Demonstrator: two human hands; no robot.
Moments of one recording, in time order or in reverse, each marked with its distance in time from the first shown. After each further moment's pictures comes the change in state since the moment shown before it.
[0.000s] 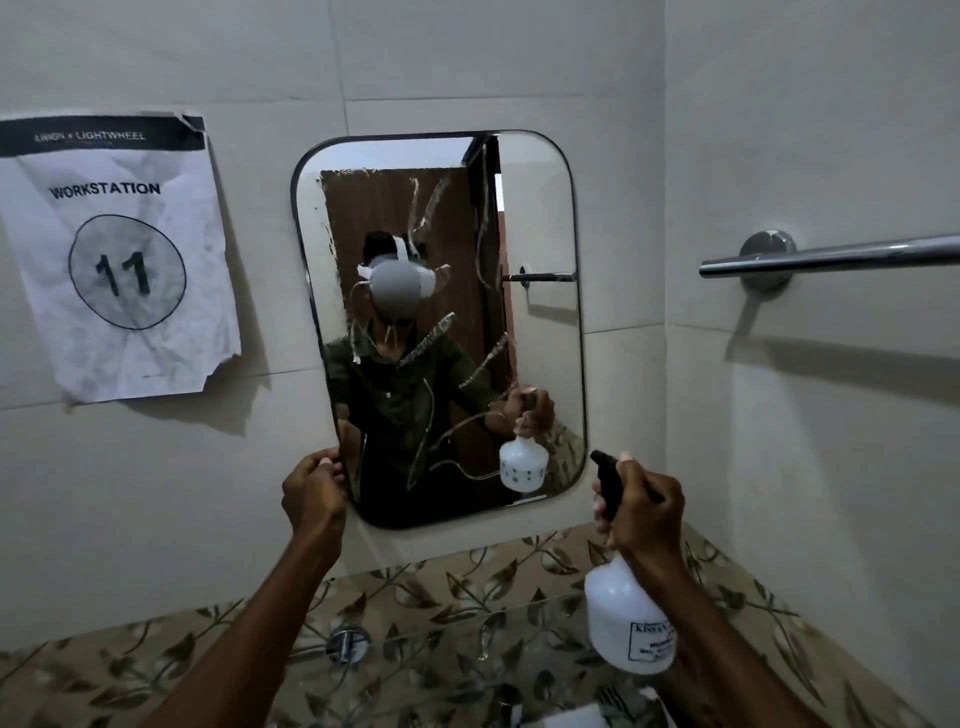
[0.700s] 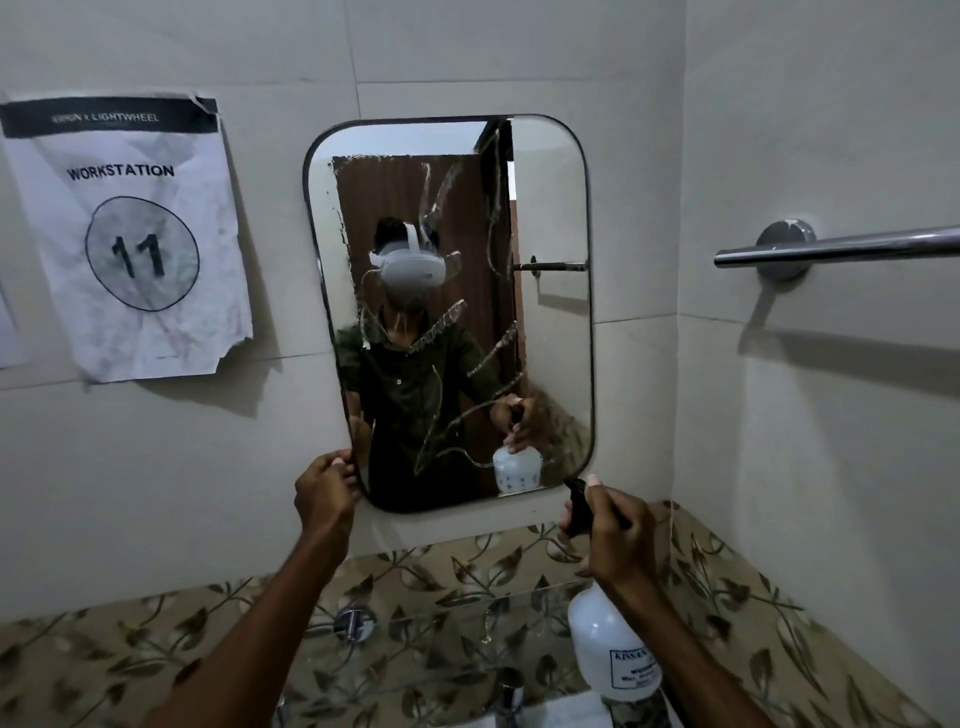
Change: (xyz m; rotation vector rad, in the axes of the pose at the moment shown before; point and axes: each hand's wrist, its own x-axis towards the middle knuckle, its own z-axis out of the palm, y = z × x) left_hand -0.015 -0.009 -0.007 -0.039 -0.027 -0.067; right_hand -0.032 0.024 0.015 -0.021 -0.104 -0.047
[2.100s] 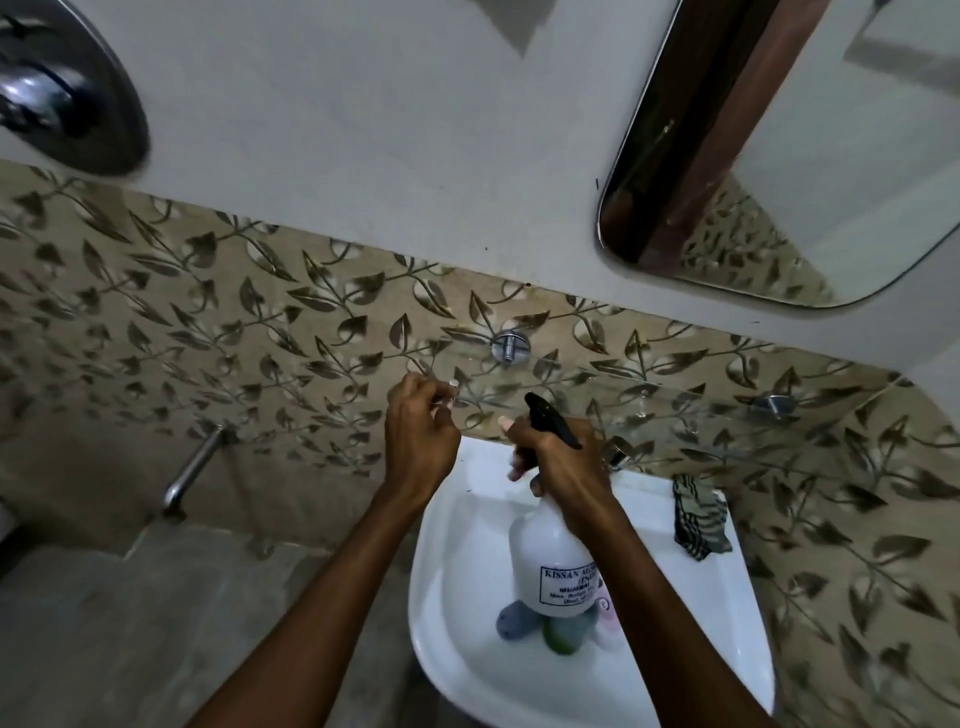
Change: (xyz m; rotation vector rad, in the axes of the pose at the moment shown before) left_hand -0.096 -0.173 -0.203 0.643 0.006 0.263; right_hand -0.199 0.067 0.158 -0.307 -0.593 0.675
